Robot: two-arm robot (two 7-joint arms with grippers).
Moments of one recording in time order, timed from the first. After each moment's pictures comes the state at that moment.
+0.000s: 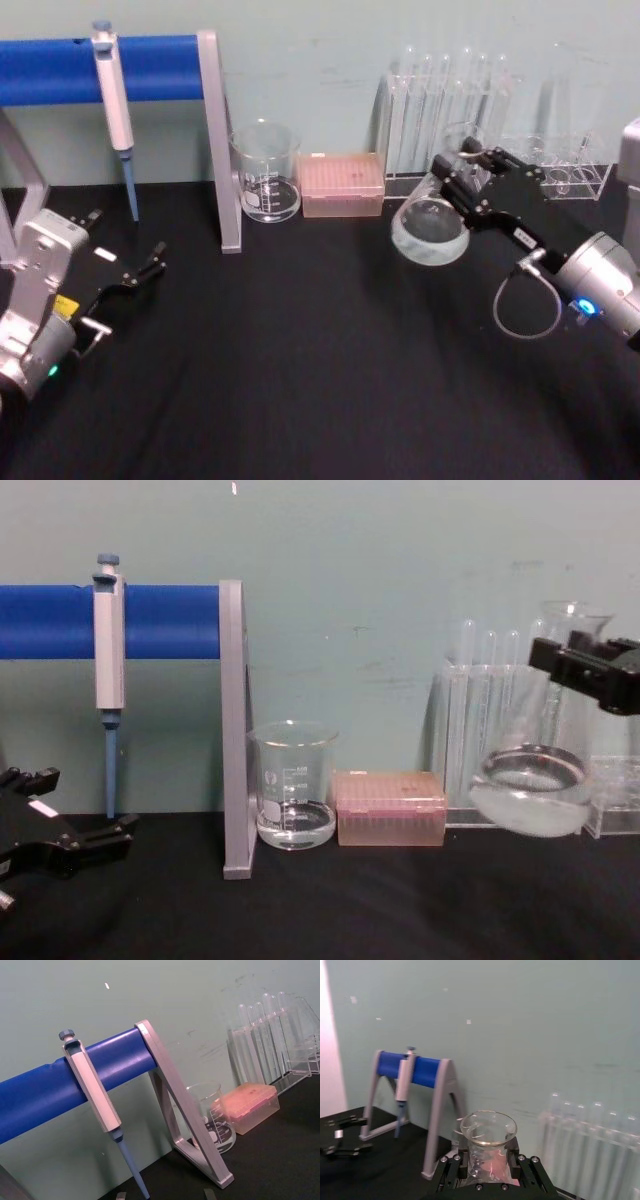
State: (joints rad) left arm -0.20 0.60 0.45 -1.41 -0.25 -0.12 0.03; right arm 0.17 0.45 -0.25 -1.61 0.48 -0.06 0.38
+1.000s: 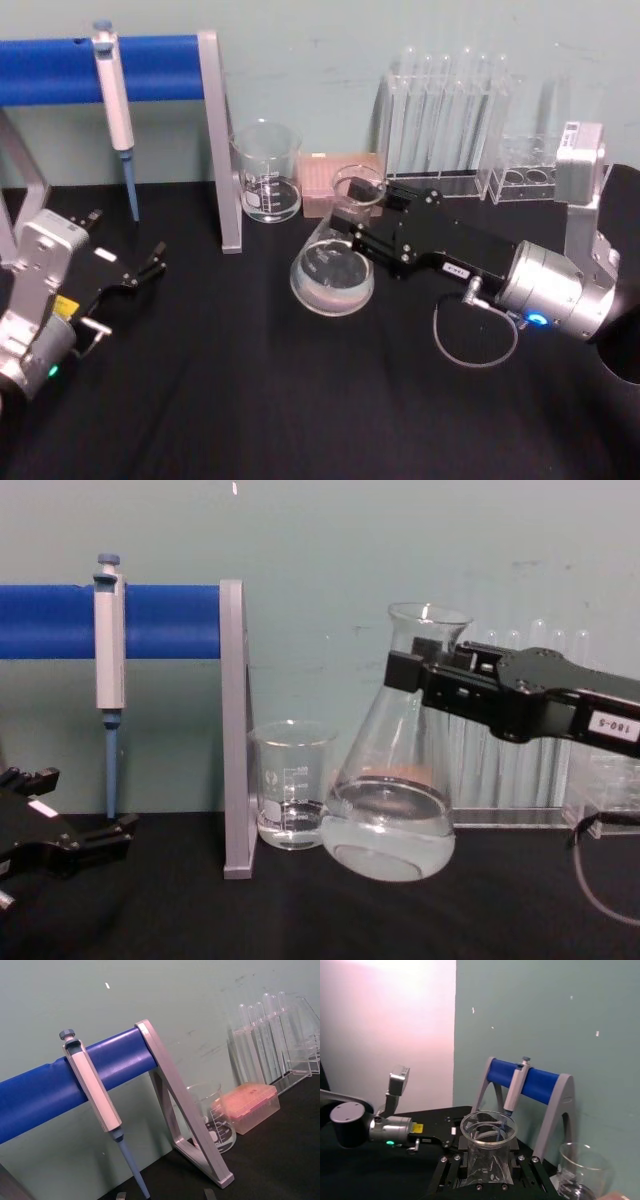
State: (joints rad) left arm -0.20 0.60 0.45 -1.41 -0.25 -0.12 0.03; right arm 0.32 0.48 -0.44 -1.51 0.60 -0.13 0.75
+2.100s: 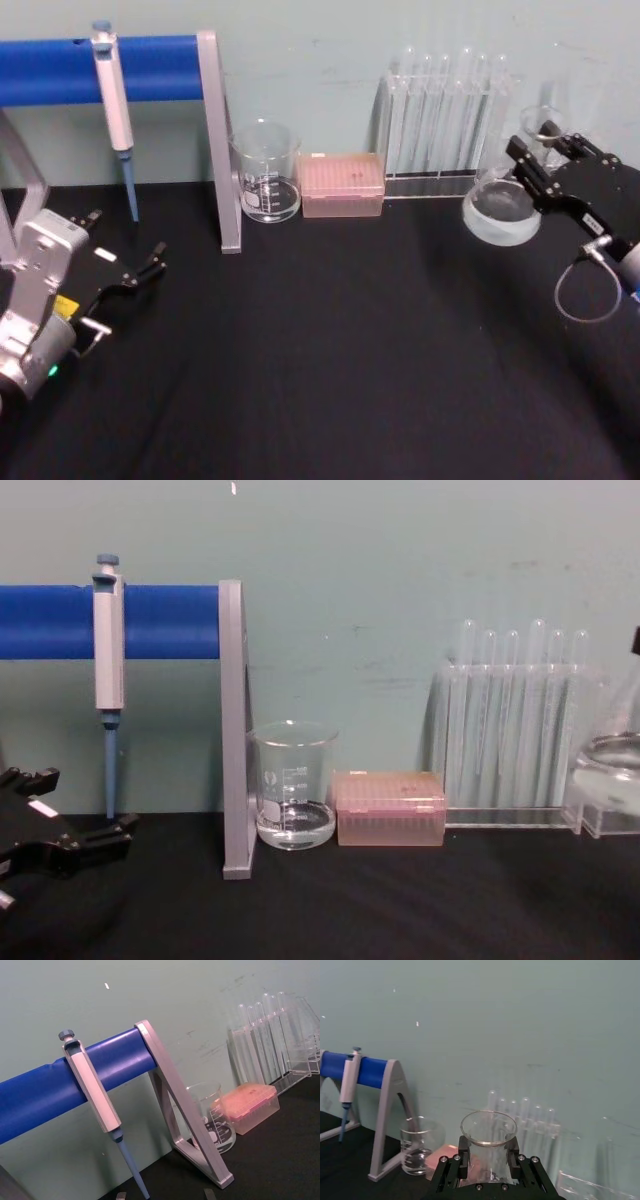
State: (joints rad) left arm -0.20 0.60 0.45 -1.41 -0.25 -0.12 0.03; right arm 0.14 0.51 -0.17 -1.59 0.49 -0.11 0.31
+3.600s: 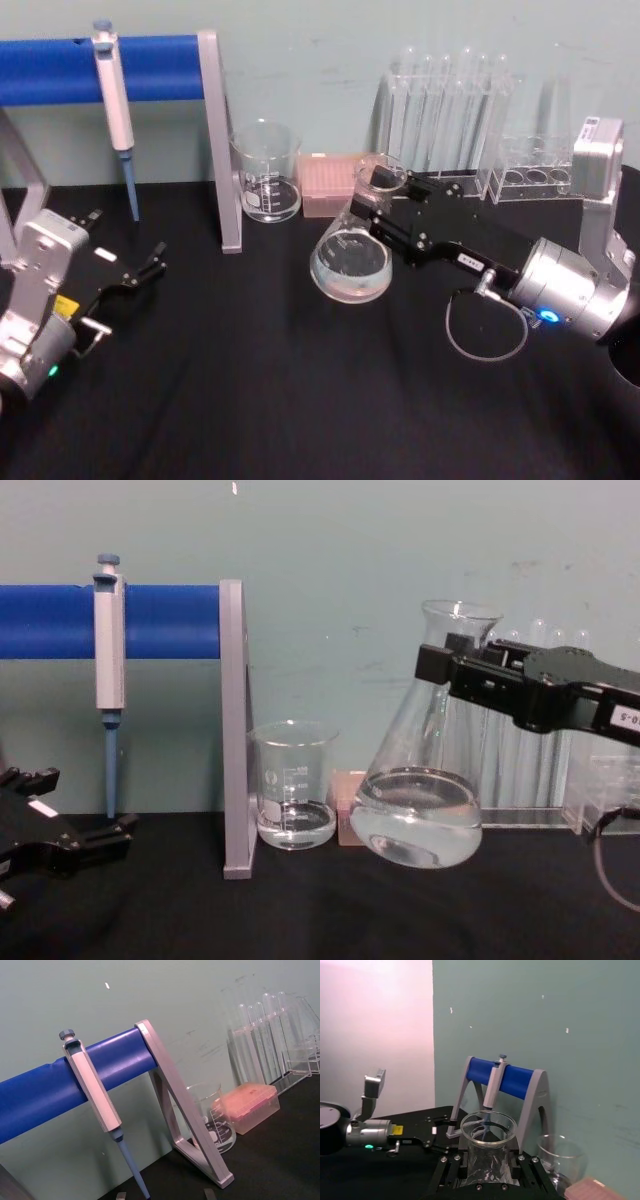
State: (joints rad) left arm -0.20 0.60 0.45 -1.41 -0.25 -0.12 0.03; right arm 0.29 0.49 -0.41 -1.53 0.60 -0.12 0.68
